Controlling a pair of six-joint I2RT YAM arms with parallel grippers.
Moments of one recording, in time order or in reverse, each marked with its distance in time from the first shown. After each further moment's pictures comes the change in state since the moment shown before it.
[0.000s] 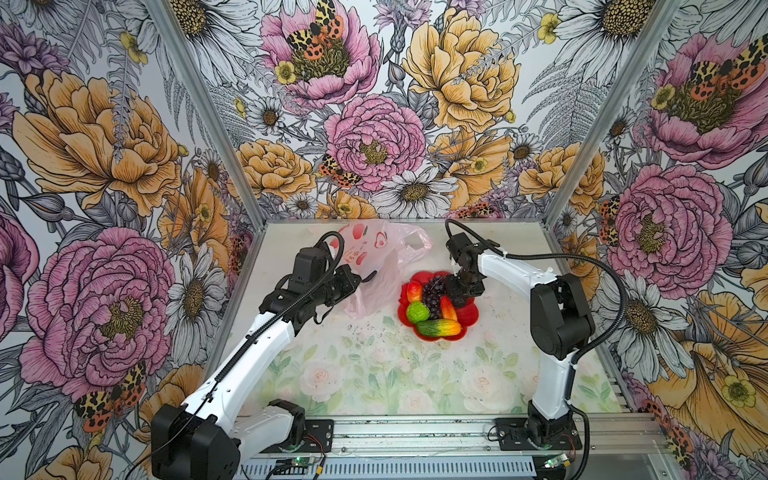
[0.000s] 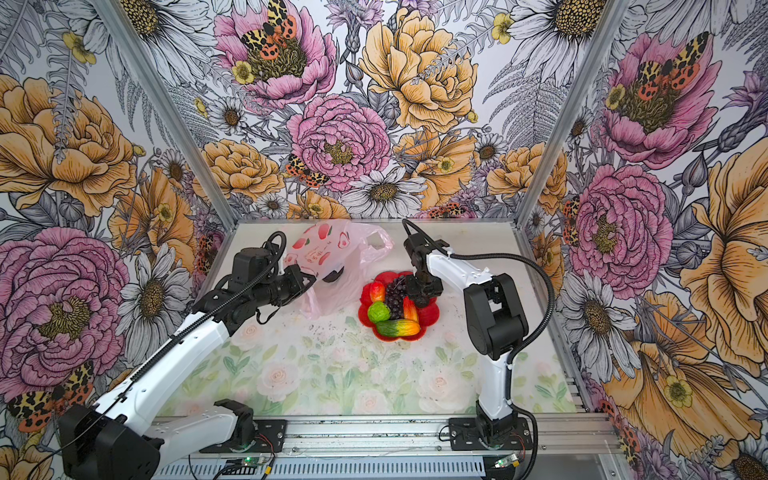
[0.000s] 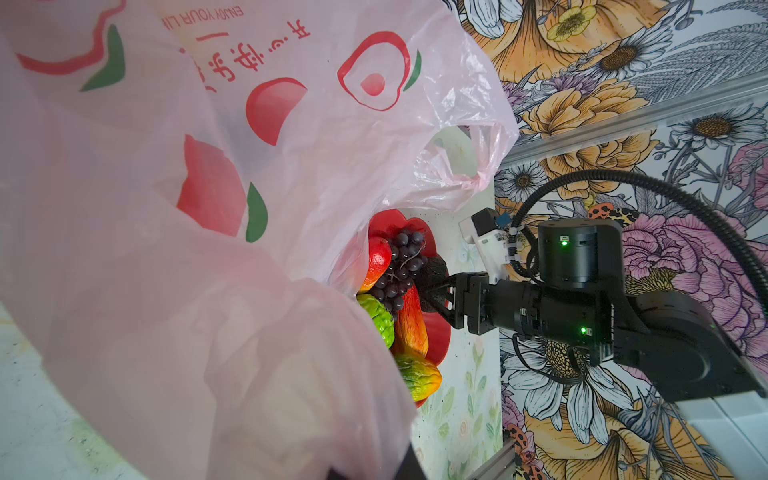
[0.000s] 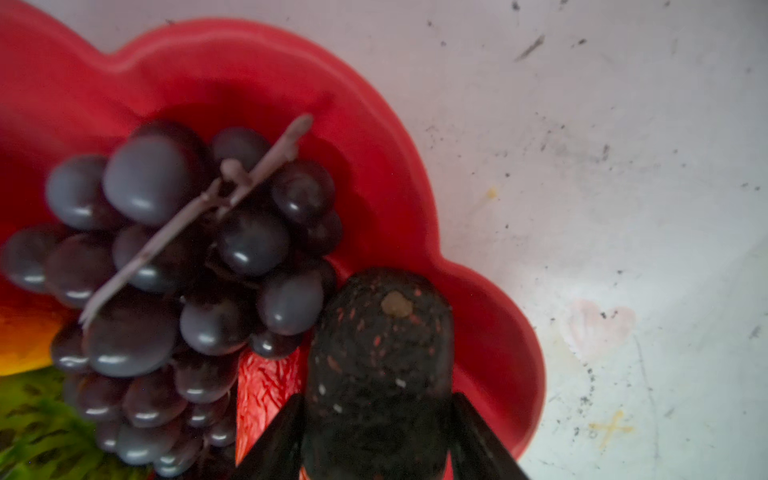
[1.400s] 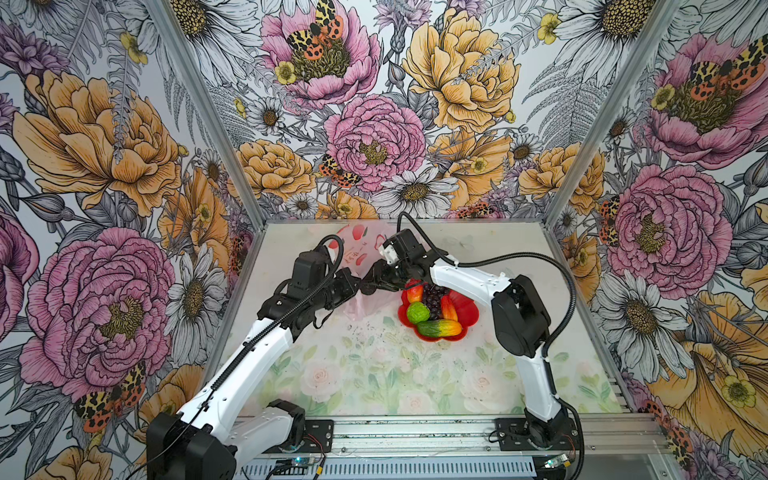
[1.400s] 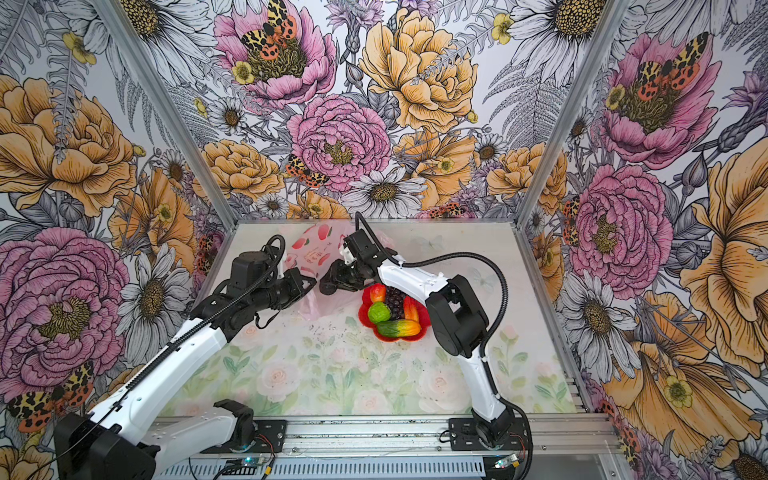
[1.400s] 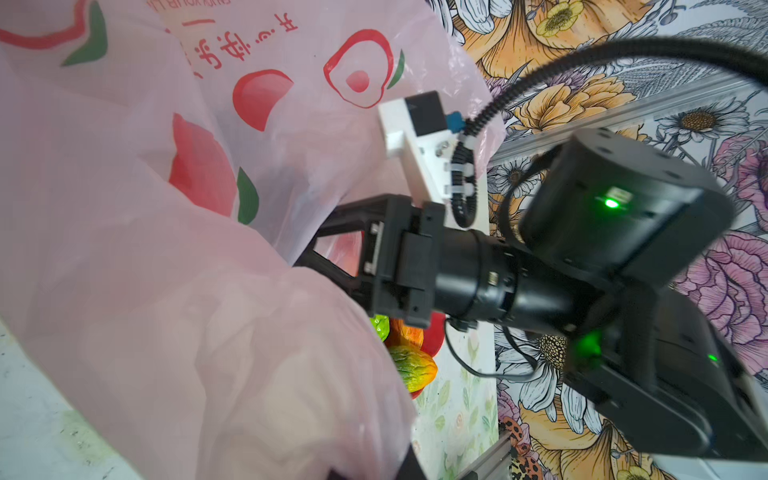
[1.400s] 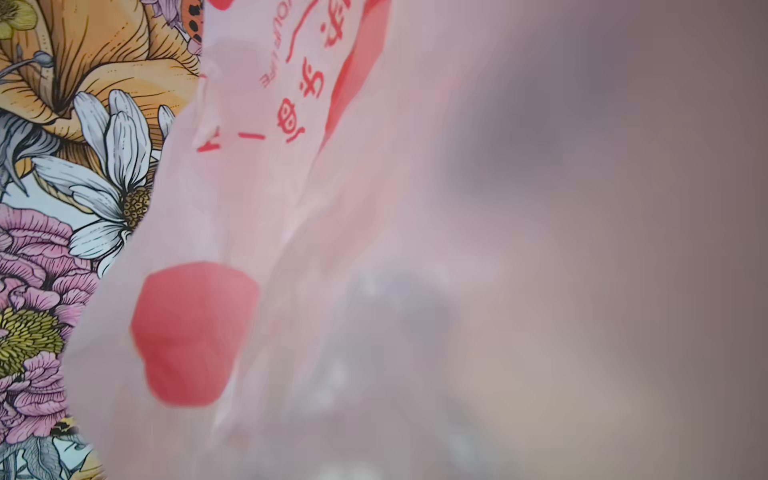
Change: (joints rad) left arm -0.020 -0.046 -0.031 0.010 0.000 -0.012; right arm 0.300 0.241 0.293 0.533 -0.540 0.576
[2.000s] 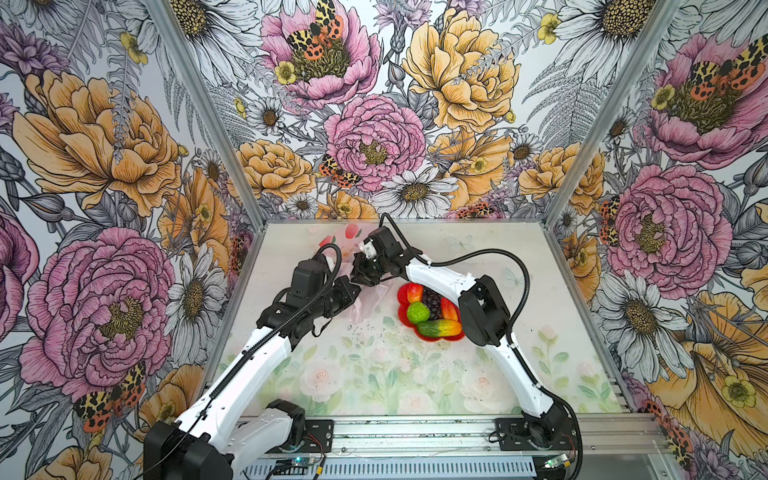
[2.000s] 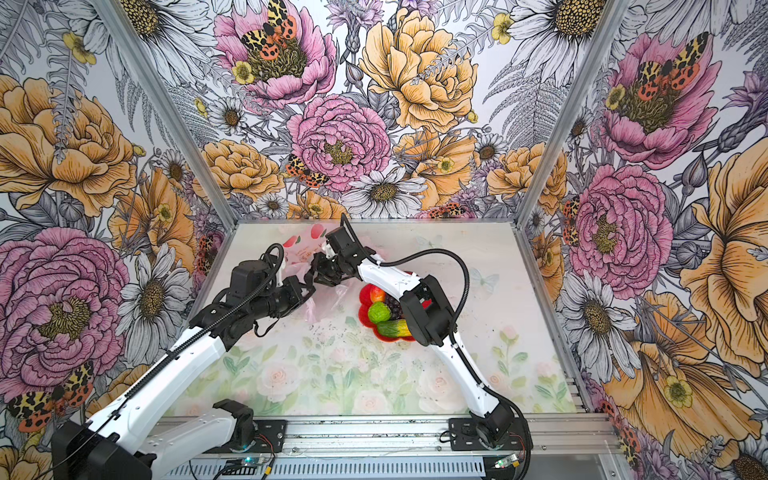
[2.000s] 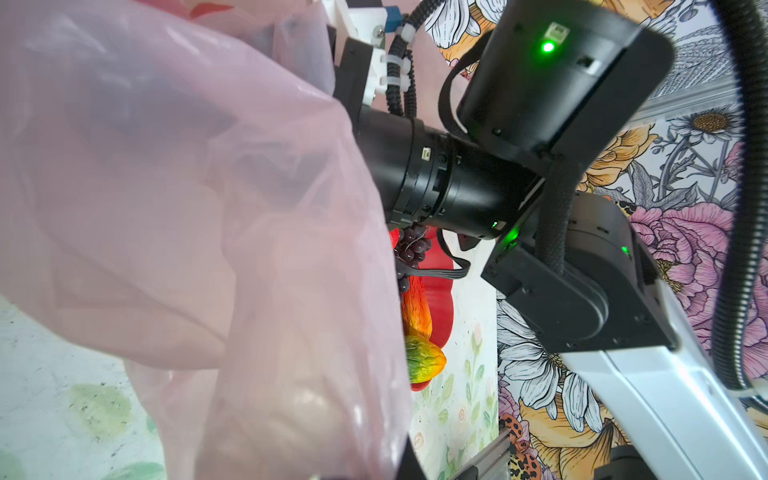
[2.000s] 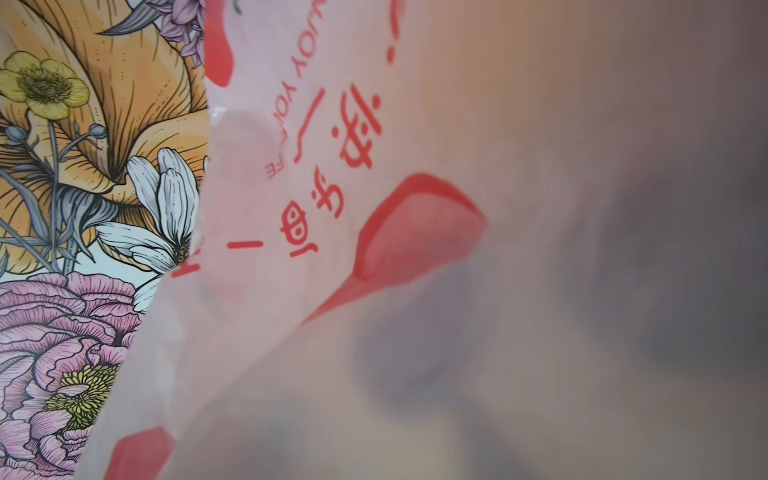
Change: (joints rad) left arm 0.008 -0.054 -0.084 0.021 0.003 -0.026; right arm 0.026 0.286 0.388 0.055 -0.066 0.190
